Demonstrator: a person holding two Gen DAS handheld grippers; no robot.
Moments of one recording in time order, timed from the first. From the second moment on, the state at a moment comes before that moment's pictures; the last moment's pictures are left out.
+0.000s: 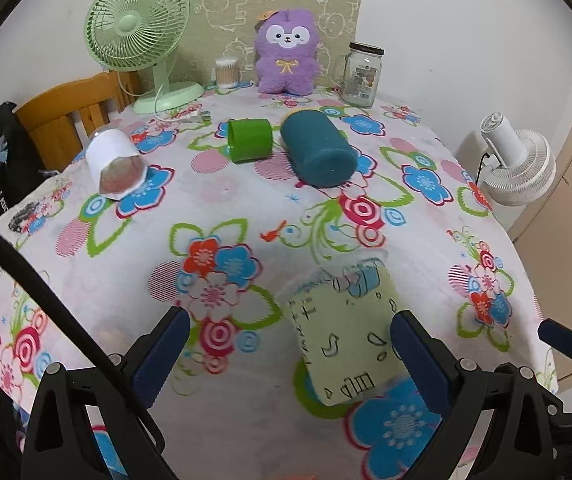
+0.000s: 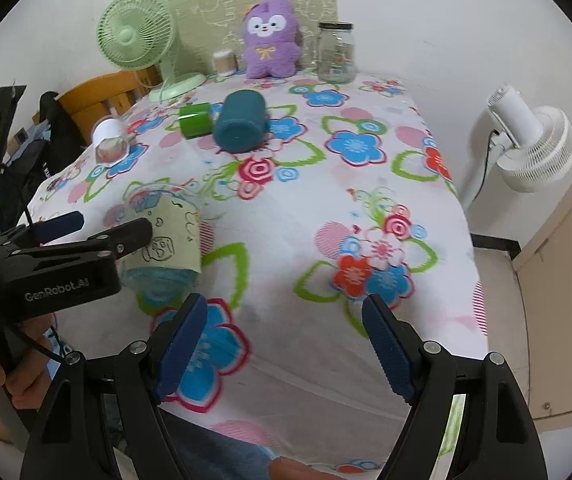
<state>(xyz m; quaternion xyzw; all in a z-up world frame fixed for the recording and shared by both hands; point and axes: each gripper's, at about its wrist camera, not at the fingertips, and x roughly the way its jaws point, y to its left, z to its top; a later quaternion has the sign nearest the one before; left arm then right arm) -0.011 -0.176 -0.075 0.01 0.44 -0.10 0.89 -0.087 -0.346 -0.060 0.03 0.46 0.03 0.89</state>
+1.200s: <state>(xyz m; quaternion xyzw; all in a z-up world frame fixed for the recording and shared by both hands) -0.019 -0.204 -0.092 -0.03 0.47 -0.10 0.88 -0.099 -0.402 -0.078 0.09 0.46 0.01 0.88</state>
